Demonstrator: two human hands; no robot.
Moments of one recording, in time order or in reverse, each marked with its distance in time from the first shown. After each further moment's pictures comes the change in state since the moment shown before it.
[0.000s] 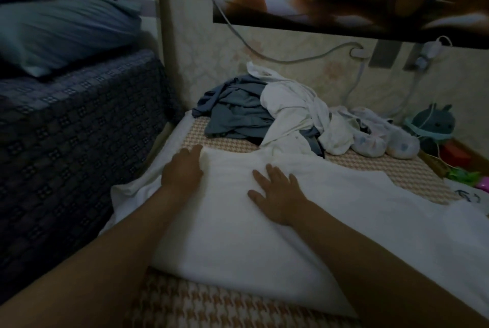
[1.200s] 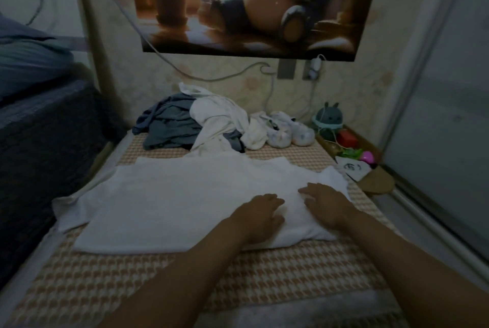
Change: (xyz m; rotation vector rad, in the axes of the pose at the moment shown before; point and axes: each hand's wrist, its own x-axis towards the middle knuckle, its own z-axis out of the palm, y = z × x) left_hand -0.190 0.278 0.015 -0.152 -0.523 0.671; right_hand -0.256 0.196 -0.044 0.319 0.131 0.294
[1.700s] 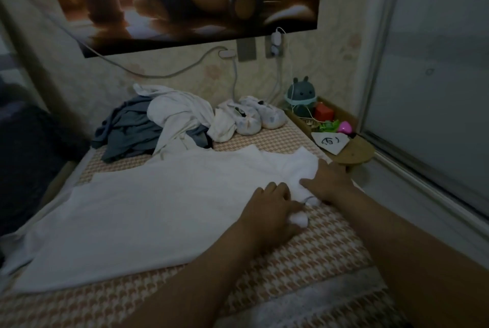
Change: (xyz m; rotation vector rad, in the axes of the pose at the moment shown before) left_hand 0.064 0.068 0.053 0.331 0.259 0.365; right_hand 0.032 0.099 -0.003 0.076 0.129 0.393
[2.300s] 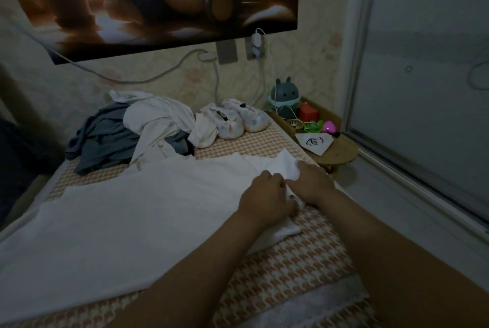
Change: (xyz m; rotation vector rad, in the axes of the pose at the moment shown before) left_hand 0.063 0.014 0.008 -0.231 0.053 -0.328; right_hand 0.019 0.014 0.005 0.048 -0.001 -0.047
